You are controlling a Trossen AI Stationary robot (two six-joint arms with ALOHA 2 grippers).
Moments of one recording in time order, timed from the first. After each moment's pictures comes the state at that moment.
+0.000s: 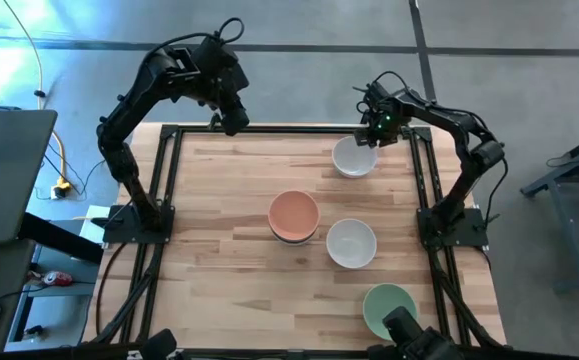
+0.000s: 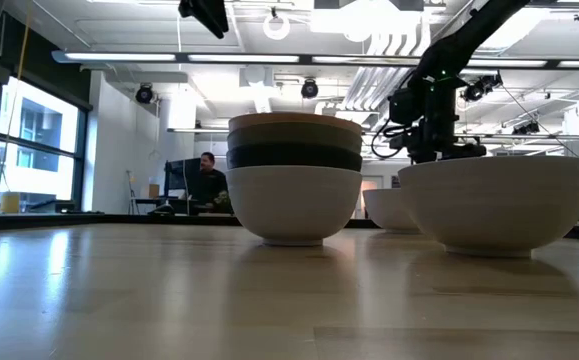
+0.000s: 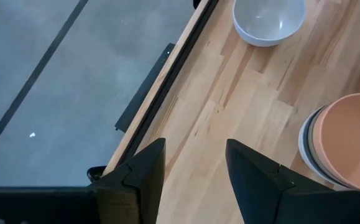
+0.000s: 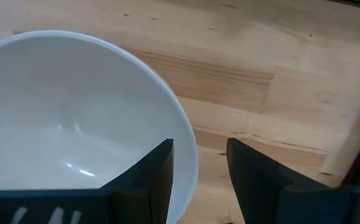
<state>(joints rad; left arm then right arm) 0.67 1.74 2.34 -1.56 -0.09 0.14 -0.96 1.72 1.28 -1.03 -0.07 0.40</state>
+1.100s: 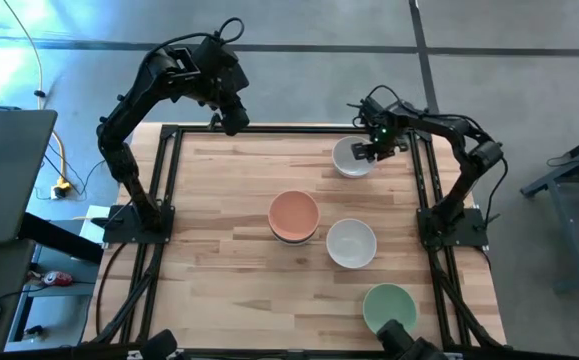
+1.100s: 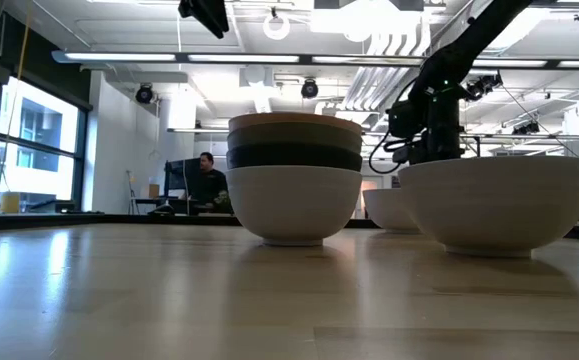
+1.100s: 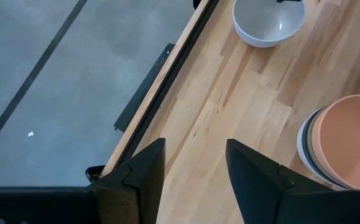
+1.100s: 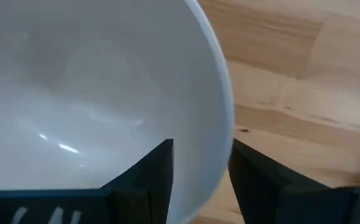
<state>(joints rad) 0.67 1.74 2.33 -1.56 -0.09 0.13 -0.90 1.71 1.14 -0.98 -0.10 0.43</state>
